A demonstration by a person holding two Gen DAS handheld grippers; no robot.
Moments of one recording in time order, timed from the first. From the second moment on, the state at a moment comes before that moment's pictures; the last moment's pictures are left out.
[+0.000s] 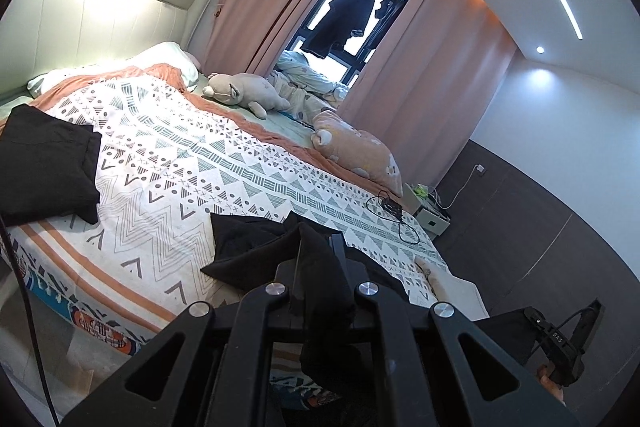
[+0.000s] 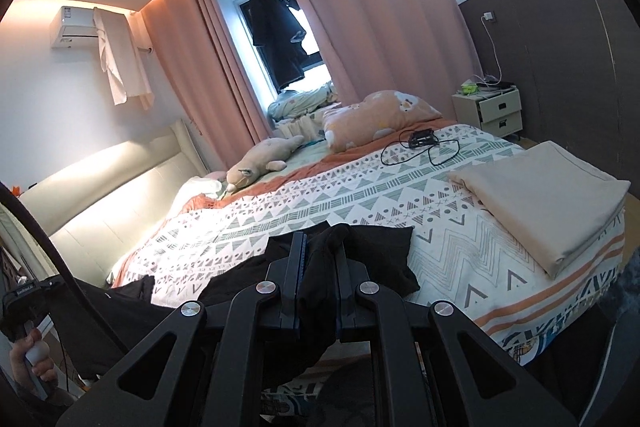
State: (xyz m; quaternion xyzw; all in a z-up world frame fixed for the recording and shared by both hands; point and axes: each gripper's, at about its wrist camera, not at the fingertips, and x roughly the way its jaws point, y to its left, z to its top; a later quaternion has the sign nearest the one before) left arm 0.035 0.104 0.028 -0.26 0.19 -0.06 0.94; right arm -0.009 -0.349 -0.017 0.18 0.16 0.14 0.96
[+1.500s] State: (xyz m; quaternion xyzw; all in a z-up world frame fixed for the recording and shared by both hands) left arm 0.422 0.126 -0.051 -0.28 0.26 0.04 0.92; right arm 0.379 -0.269 -0.037 0.30 0.19 0.07 0.93
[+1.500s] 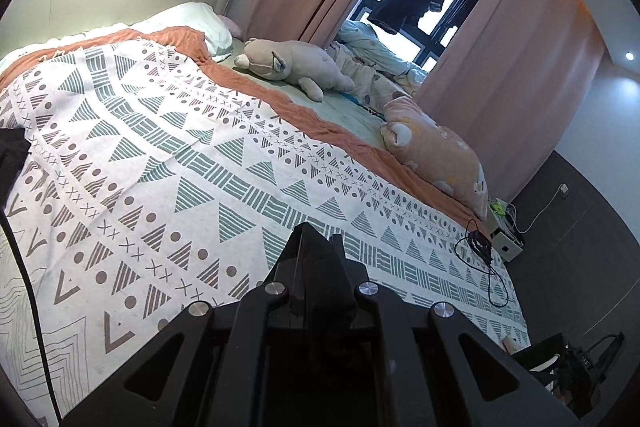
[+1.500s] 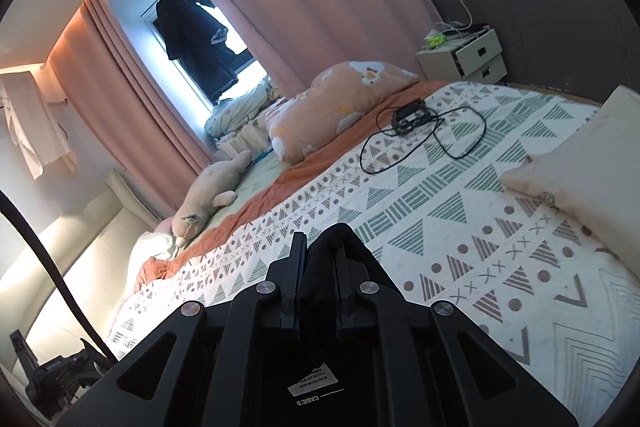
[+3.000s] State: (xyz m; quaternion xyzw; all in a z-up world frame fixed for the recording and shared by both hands) left arm 0.327 0.156 -0.146 -0.29 0.41 0.02 0.86; right arm 0.302 -0.298 -0.071 0.26 0.35 0.05 0.90
